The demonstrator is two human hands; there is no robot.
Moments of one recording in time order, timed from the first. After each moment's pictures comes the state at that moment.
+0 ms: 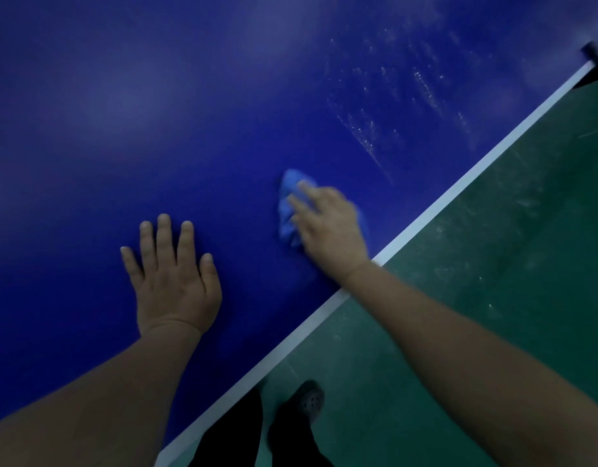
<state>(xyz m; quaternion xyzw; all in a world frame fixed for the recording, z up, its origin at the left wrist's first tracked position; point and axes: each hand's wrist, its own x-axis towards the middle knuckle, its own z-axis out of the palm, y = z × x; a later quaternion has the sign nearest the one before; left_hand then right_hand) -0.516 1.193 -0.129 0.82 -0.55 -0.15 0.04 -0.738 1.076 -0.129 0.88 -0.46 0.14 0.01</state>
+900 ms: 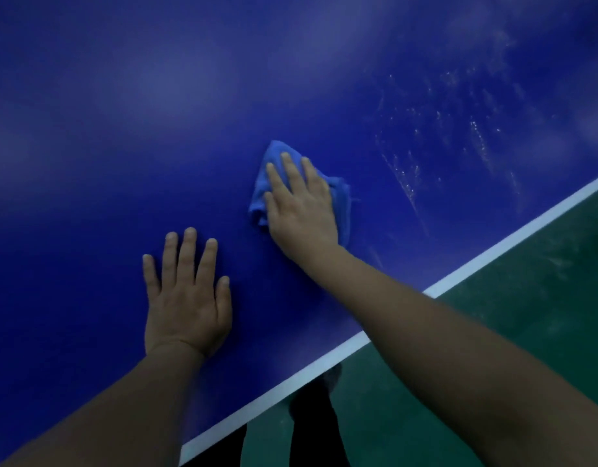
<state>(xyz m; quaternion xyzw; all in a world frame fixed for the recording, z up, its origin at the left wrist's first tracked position) -0.511 1.195 -0.138 0.82 -0.56 -0.12 0.04 -0.640 1.017 -0.137 0.88 -0.47 0.07 -0.03</state>
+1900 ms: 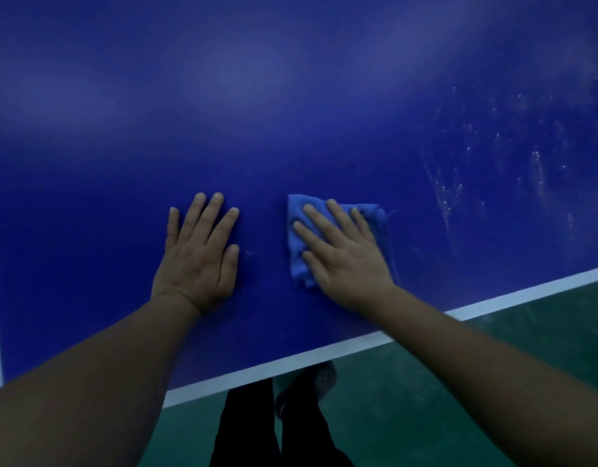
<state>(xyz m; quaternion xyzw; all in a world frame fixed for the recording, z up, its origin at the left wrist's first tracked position) -0.511 1.196 -0.137 0.81 -0.57 -0.12 0.10 -0.727 1.046 -0.134 0.97 -0.24 0.01 -0.07</state>
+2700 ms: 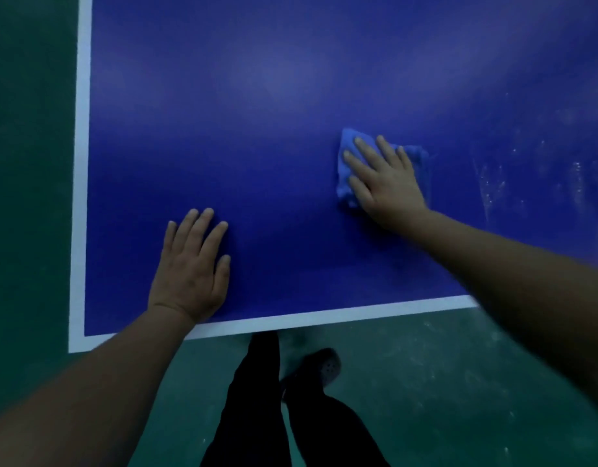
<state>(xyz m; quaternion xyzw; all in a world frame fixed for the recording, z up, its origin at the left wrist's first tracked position) -0.502 1.326 -0.128 0.86 -0.50 -0.10 0.10 -0.668 1.001 -0.125 0.96 -0.26 0.00 -0.06</state>
